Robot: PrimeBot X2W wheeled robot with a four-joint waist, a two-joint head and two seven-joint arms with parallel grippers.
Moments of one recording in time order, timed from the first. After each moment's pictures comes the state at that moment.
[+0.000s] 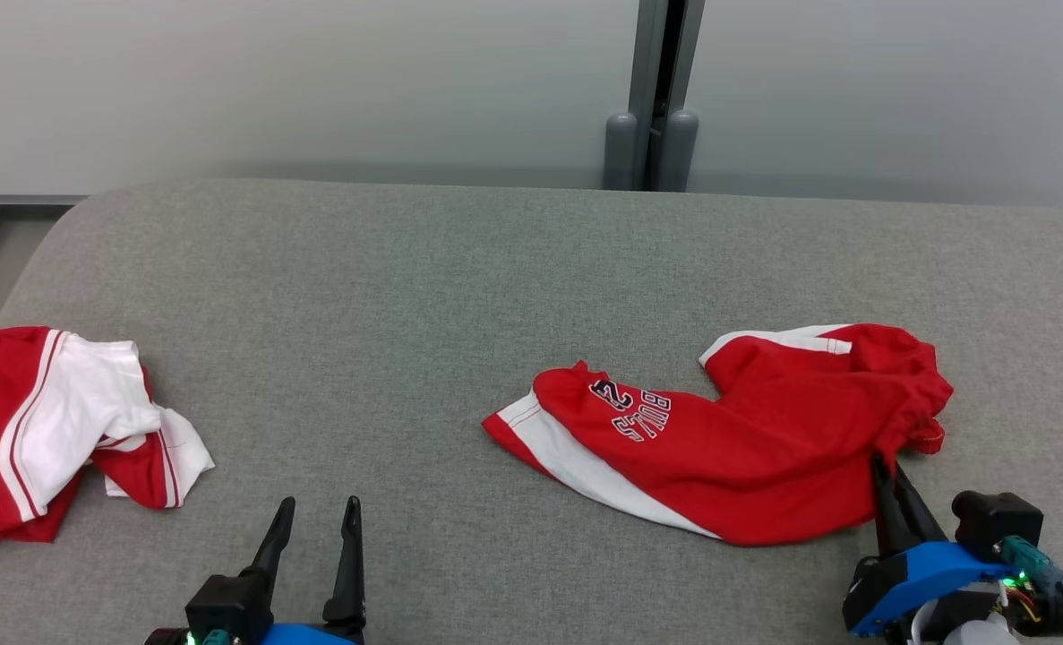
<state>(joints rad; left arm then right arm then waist) 0.01 0.05 -0.11 0.37 -0.18 -0.11 -0.26 -0.20 -0.05 -0.14 0.64 0.10 0.13 -0.26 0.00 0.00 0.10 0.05</state>
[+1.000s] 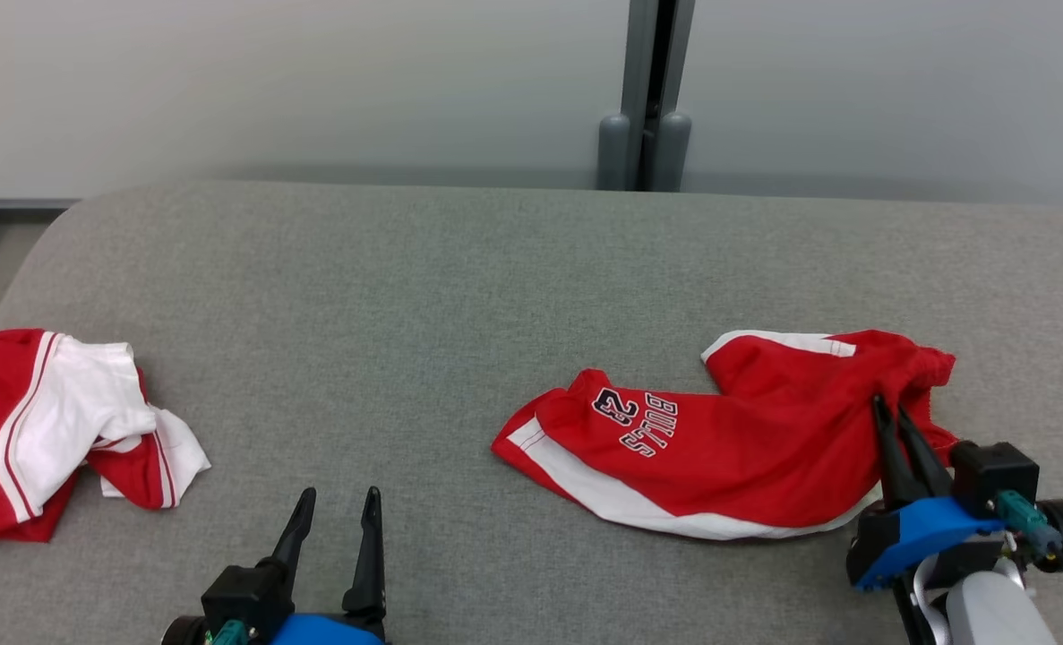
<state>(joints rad) 0.01 0.05 -0.16 0.36 -0.24 -0.09 -0.26 -0.21 -0.05 -0.12 0.47 -0.03 0.13 -0.24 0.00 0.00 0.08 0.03</state>
